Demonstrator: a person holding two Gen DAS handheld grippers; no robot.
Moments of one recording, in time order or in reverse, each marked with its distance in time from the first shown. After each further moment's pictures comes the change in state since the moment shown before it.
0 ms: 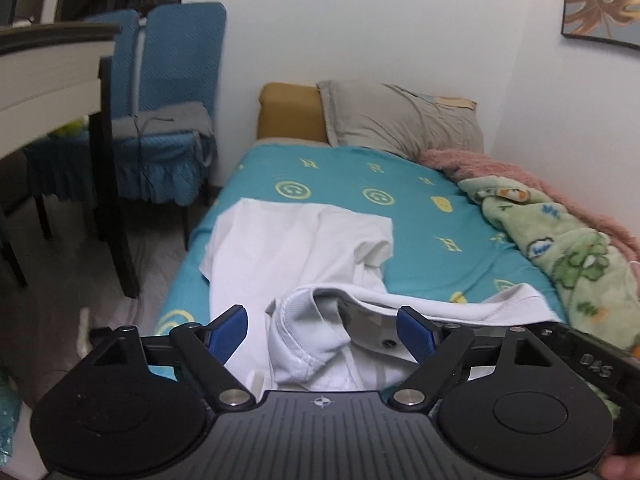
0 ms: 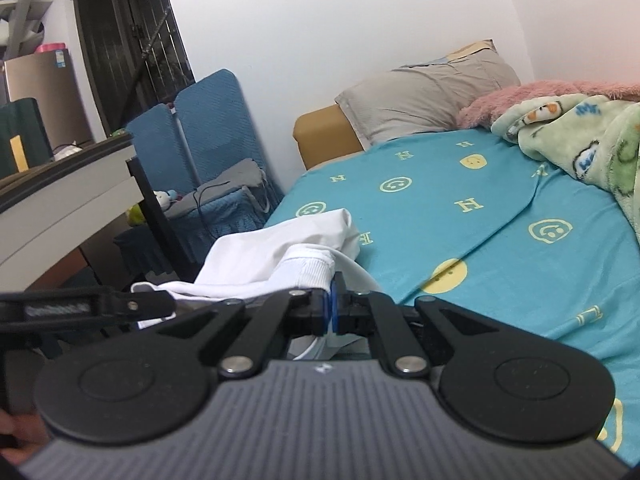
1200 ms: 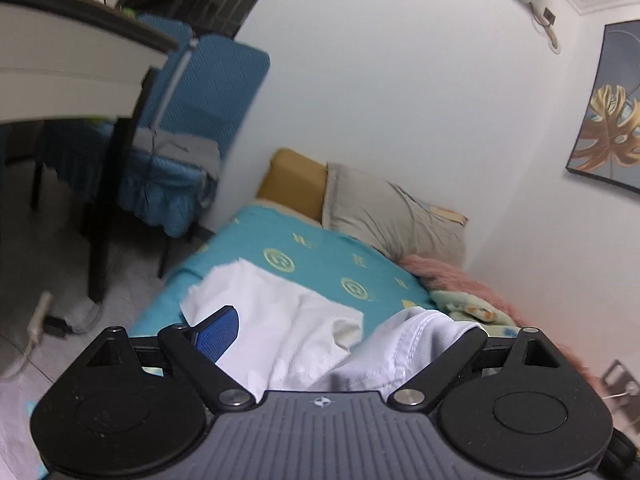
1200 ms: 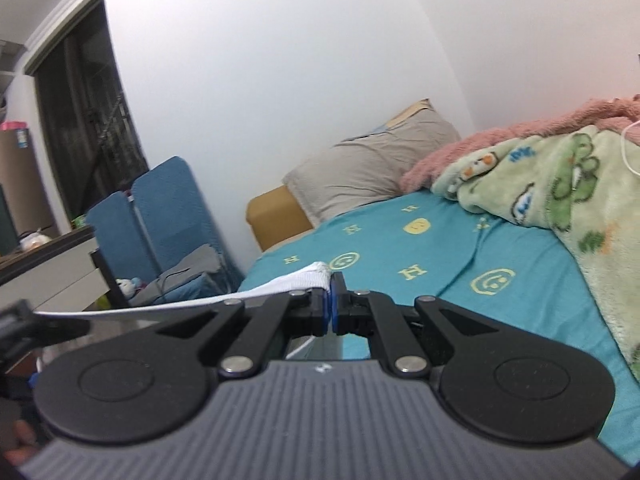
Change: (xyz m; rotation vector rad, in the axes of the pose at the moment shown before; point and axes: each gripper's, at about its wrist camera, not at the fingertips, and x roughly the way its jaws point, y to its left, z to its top) left arm -0.046 0.035 0.010 -0.275 -0.212 -0.109; right arm -0.038 -0.027 0.016 0.106 -0.231 -0.154
